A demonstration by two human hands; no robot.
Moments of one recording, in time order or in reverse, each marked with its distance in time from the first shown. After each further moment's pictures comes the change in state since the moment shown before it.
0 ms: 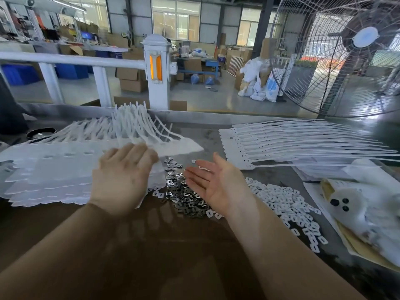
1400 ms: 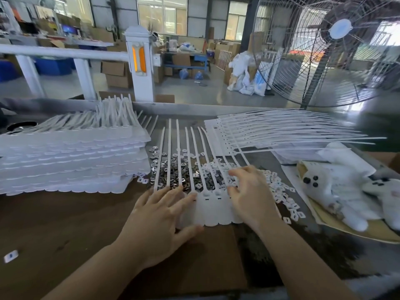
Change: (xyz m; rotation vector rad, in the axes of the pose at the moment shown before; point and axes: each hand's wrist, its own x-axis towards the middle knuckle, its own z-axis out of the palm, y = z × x) left_hand -0.054 0.093 -0.008 -0.350 -0.837 -0.059; right_hand -0.054 0.001 -0.094 -1.688 0.449 -0.811
